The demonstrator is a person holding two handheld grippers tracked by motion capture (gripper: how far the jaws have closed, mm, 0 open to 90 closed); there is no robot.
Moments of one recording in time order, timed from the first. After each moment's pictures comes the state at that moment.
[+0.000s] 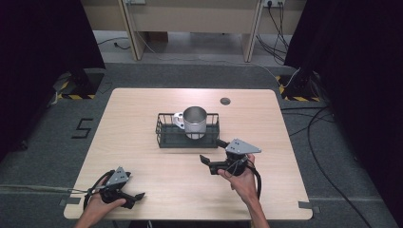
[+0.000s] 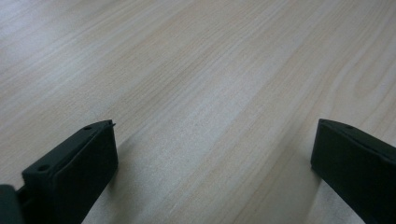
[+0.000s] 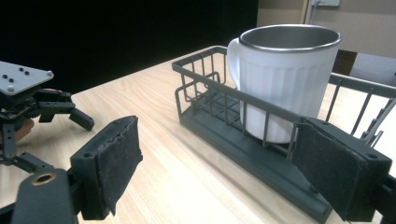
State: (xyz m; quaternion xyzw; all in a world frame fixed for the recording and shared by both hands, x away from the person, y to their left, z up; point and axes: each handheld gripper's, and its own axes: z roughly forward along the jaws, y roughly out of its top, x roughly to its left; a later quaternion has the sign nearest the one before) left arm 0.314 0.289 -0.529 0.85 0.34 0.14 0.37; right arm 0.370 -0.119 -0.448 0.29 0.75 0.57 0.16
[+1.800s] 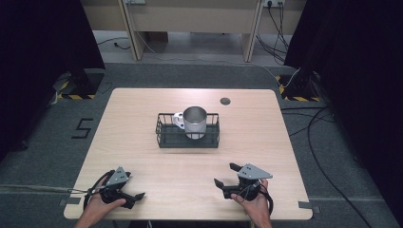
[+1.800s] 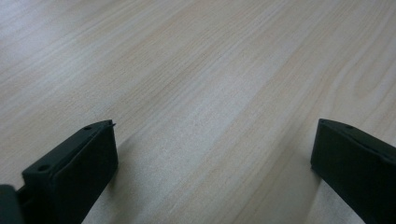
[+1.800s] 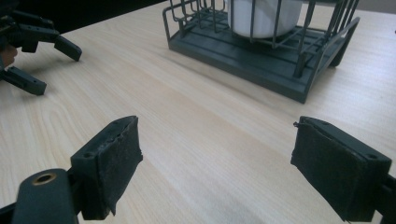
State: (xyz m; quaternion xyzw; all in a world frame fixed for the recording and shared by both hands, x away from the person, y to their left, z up) left arm 0.314 0.289 -0.529 0.85 0.34 0.14 0.37; right arm 0.322 -0.160 -0.498 0.33 0.78 0.51 0.16
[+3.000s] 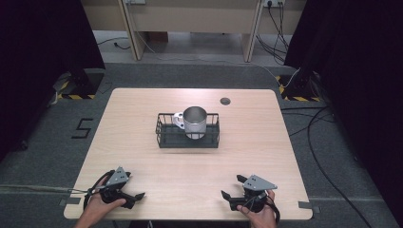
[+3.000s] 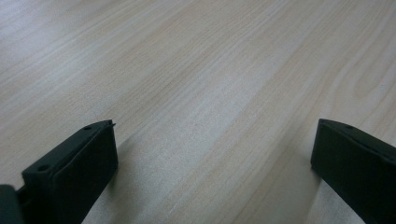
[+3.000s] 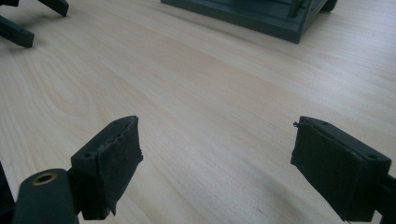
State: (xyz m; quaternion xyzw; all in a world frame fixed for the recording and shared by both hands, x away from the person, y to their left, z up) left arm 0.314 0.289 -0.529 0.85 0.34 0.14 0.37; right arm 0.296 -0.179 -0.518 0.35 0.80 0.47 0.16
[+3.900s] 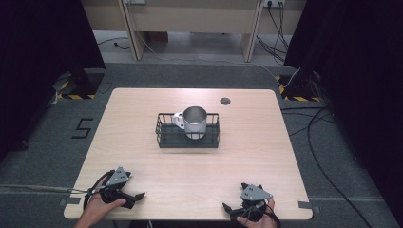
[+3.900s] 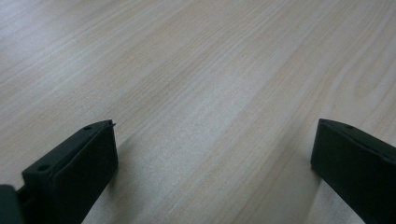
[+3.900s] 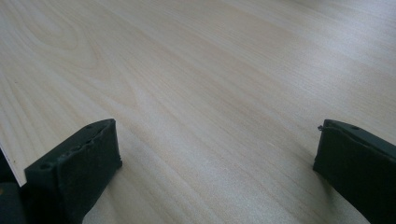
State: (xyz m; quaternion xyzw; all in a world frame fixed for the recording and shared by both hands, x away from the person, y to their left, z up) left arm 0.314 0.289 -0.529 0.85 0.34 0.14 0.37; right arm 0.277 -0.179 -0.537 0.34 0.83 0.41 0.18
